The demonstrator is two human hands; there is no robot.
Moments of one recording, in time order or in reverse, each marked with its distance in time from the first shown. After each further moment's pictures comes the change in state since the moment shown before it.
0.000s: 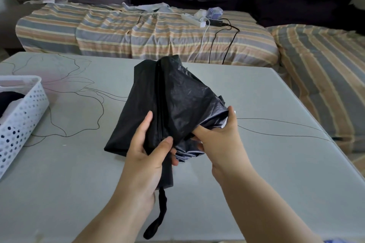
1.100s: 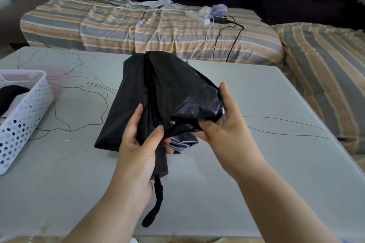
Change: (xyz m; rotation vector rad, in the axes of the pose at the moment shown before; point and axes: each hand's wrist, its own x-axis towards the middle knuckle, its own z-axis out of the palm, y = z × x) left_hand 0.007 0.004 -0.008 -0.086 0.112 0.035; right_hand 0.000 -0.008 -0.006 0.061 -0.229 -0.240
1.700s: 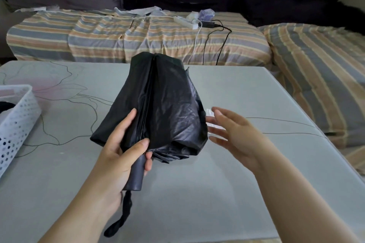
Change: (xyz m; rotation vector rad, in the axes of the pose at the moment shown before) left_hand 0.005 0.016 -0.018 0.102 -0.283 0.009; right_hand 0.019 0.002 -0.057 -0.047 0.101 0.335
